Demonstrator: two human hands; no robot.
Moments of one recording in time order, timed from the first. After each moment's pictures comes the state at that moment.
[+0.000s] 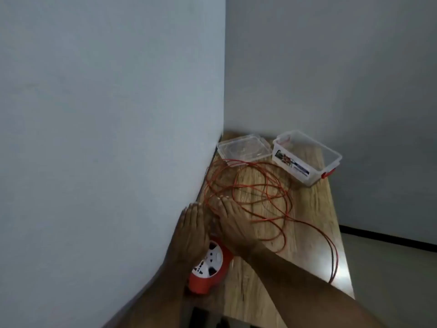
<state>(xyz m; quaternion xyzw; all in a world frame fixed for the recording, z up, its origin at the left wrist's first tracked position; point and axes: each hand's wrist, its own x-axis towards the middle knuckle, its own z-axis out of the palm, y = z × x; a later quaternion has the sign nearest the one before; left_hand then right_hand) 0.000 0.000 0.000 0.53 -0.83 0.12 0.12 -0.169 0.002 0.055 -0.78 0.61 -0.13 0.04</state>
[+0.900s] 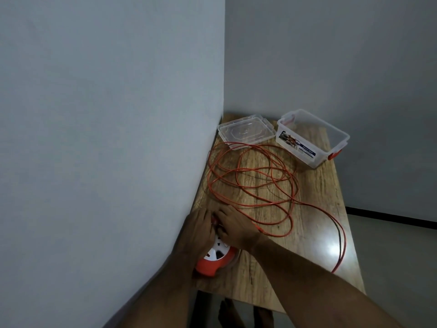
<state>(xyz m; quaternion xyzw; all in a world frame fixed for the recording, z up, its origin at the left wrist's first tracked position) 0.009 0.004 -0.049 0.48 -0.88 -0.04 -0.02 -0.168 0.000 0.011 -0.83 0.53 -0.11 0.14</state>
